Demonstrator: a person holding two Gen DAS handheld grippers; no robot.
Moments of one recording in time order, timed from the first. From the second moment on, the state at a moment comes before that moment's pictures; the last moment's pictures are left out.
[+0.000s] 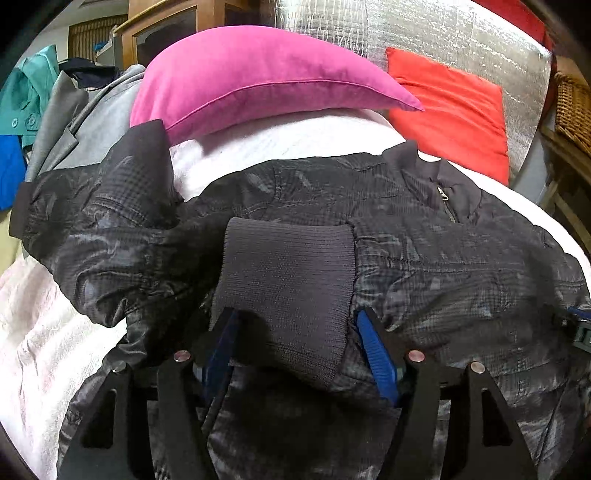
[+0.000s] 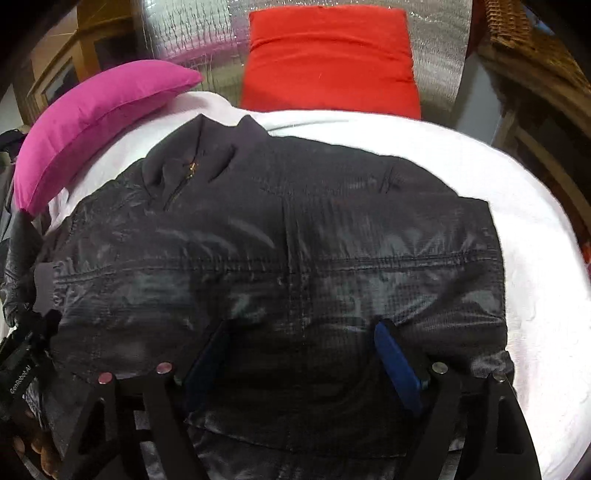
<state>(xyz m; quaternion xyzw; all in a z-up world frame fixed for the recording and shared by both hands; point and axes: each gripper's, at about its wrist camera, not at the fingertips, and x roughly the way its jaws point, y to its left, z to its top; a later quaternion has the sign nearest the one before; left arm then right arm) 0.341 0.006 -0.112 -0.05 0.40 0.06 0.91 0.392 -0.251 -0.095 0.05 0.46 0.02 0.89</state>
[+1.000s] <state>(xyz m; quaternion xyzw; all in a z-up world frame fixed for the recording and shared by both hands) 0.183 0.039 -0.046 -0.08 0.28 0.03 0.96 0.051 -0.339 -0.077 0.23 0.29 0.01 0.93</state>
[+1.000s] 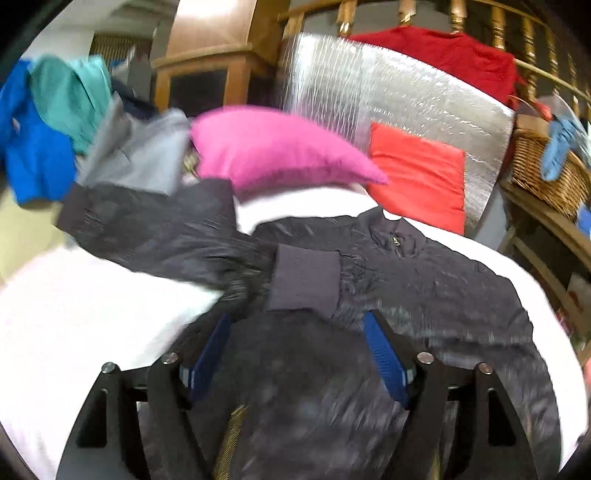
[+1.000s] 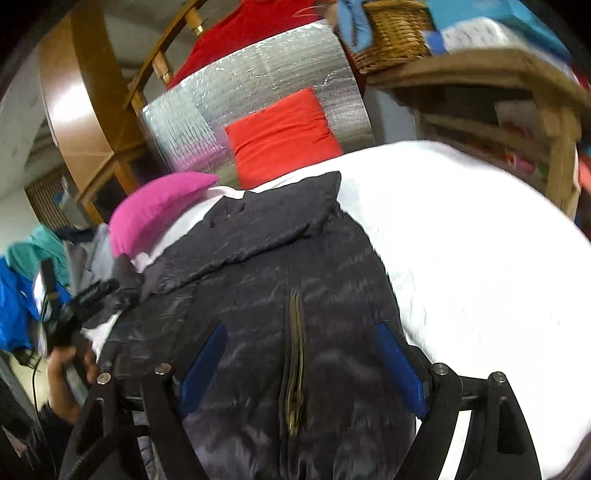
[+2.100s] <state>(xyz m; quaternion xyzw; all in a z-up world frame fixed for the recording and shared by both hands) 0.054 0.079 -0.030 -0.05 0.30 0.16 0.94 0.005 -0.353 -0.111 0.38 0.26 0.16 0.87</state>
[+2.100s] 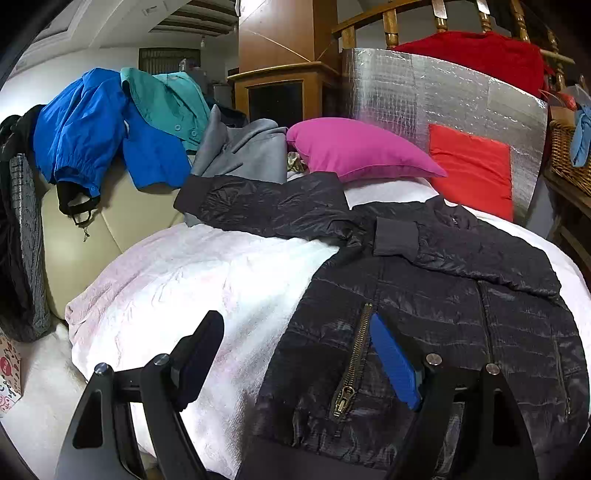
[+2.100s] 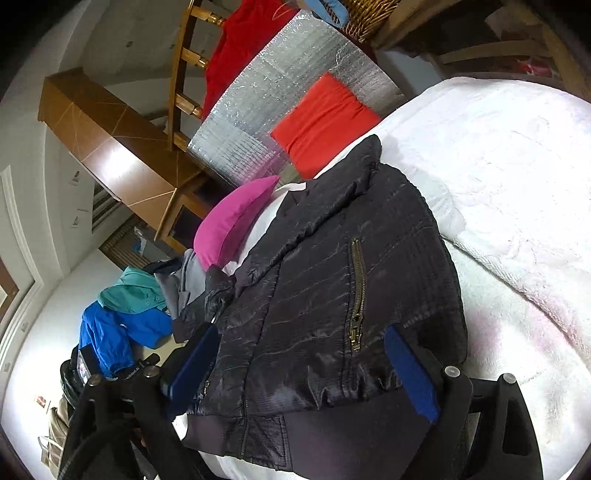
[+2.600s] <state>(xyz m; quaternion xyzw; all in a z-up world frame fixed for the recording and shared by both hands) 0.056 0.071 -0.034 -0.04 0.31 0.16 0.94 0.006 -0.355 -0.110 0.39 0.25 0.16 0.87</state>
